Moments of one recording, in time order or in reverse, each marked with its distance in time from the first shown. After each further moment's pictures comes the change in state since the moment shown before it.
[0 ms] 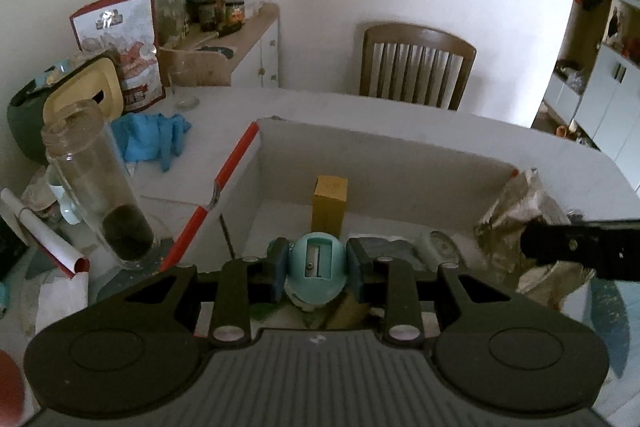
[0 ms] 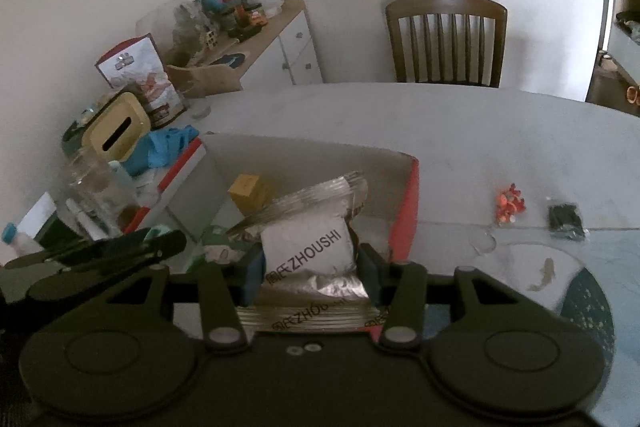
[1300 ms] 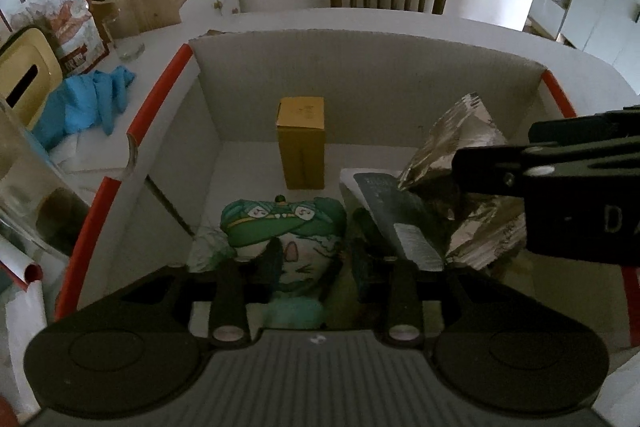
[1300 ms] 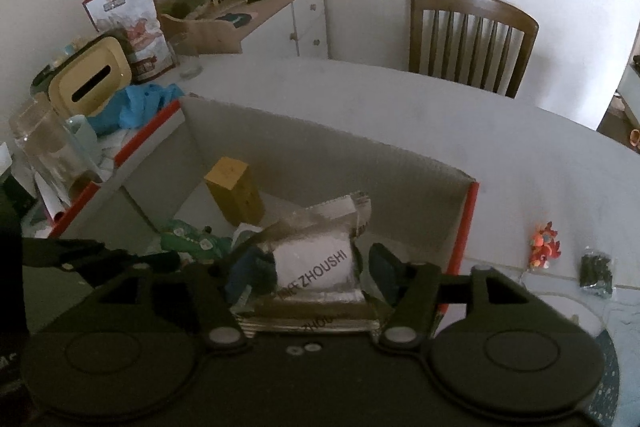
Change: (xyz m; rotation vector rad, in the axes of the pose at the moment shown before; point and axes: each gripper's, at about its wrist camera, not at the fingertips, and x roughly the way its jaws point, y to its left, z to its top) left arm 0.075 -0.014 -0.009 0.138 0.218 -0.043; right arm 0.081 0.026 0.013 -0.151 0.063 -0.055
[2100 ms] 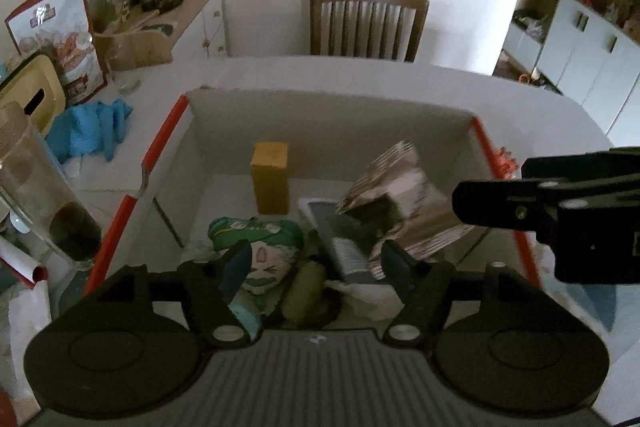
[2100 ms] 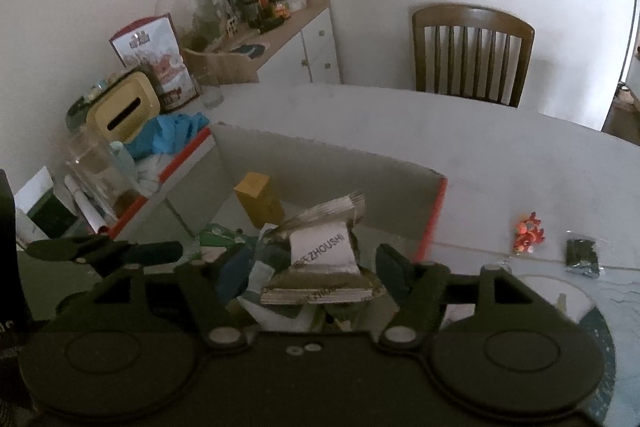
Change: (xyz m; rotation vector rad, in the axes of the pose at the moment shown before) left arm -0.061 -0.014 -0.002 -0.016 -0.121 -0.068; right arm -0.064 -0.018 -0.015 0.048 -0.072 0.078
